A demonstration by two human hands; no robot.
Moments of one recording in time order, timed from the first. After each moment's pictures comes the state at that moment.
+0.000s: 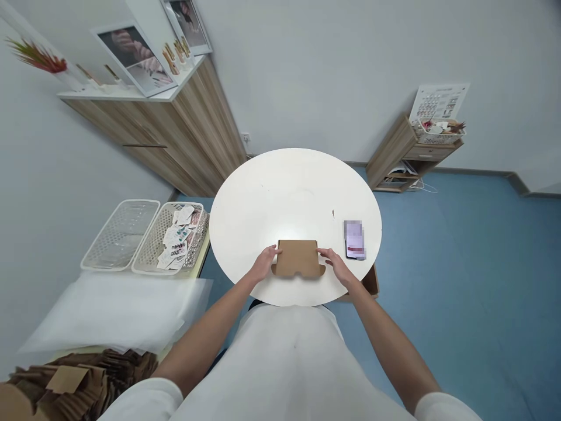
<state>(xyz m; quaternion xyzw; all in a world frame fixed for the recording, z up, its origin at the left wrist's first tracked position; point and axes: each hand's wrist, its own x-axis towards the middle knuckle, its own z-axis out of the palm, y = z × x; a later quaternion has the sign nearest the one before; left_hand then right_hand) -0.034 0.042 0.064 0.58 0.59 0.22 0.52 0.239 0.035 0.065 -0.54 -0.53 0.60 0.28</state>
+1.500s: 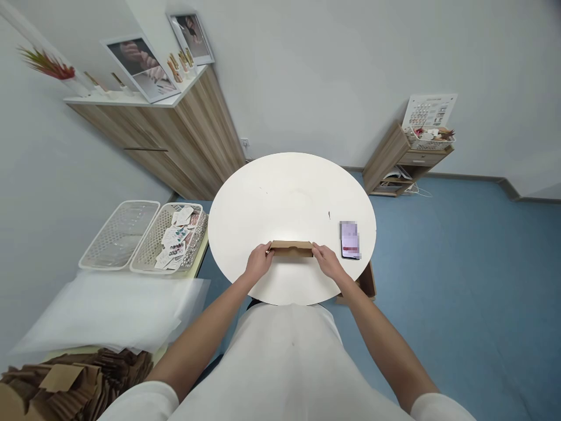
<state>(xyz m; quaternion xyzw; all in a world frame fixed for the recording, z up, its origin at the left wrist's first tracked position) -0.027 0.045 0.075 0.68 0.65 0.16 0.29 0.220 0.046 0.082 -0.61 -0.62 0.43 0.22</state>
